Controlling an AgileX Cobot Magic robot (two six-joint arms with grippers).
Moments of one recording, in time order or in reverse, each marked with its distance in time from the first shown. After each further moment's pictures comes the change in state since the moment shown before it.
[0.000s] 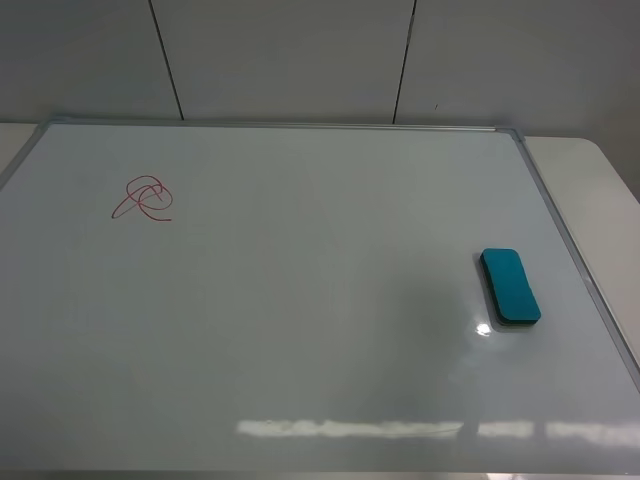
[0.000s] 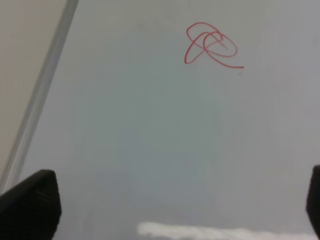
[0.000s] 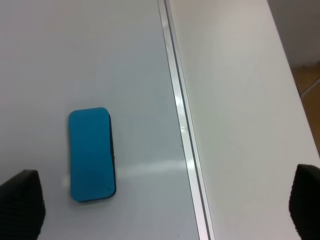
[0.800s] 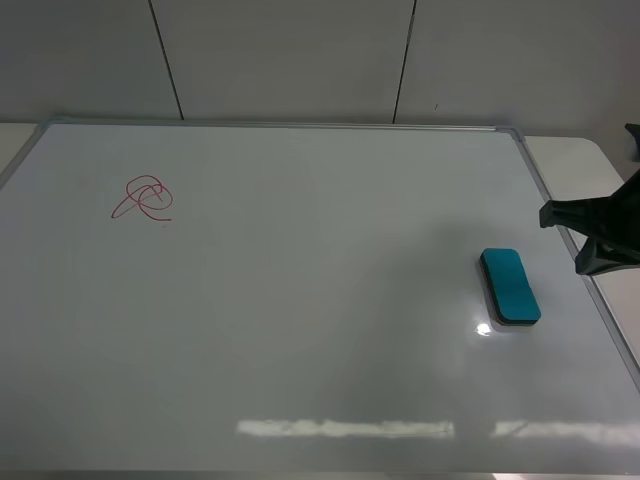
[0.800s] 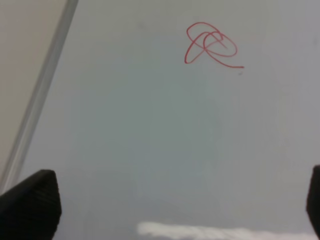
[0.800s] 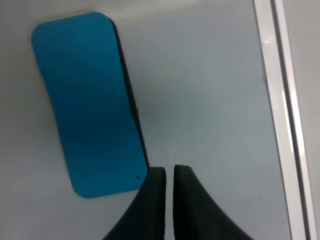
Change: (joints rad) left arm 0.000 0.000 0.000 0.000 0.000 0.000; right arm 0.103 0.773 -0.005 0.036 -0.229 0.187
